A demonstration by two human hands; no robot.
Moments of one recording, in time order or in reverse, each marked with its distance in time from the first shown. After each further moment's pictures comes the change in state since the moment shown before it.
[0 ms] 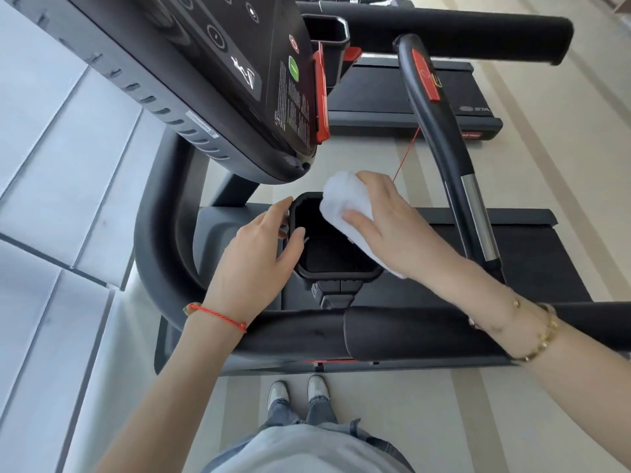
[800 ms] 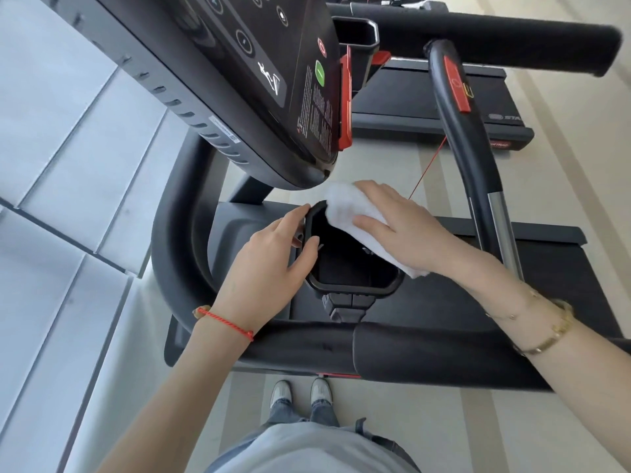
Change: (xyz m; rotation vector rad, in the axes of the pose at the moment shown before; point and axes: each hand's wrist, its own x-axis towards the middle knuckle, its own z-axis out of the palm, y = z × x) left_hand -0.001 0.001 -0.001 -0.015 0.014 0.003; right_hand 0.029 0.015 0.000 -0.001 -0.156 -0.140
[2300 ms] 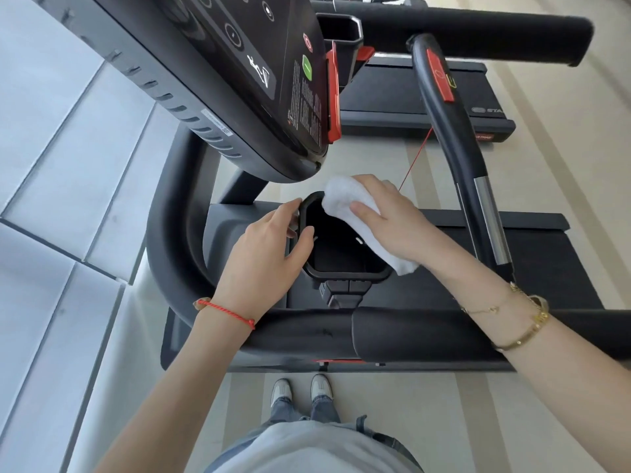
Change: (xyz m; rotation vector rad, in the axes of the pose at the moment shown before) left_hand 0.000 0.002 -0.002 0.004 0.011 -0.022; right_hand -0.008 -0.017 0.005 0.212 0.006 0.266
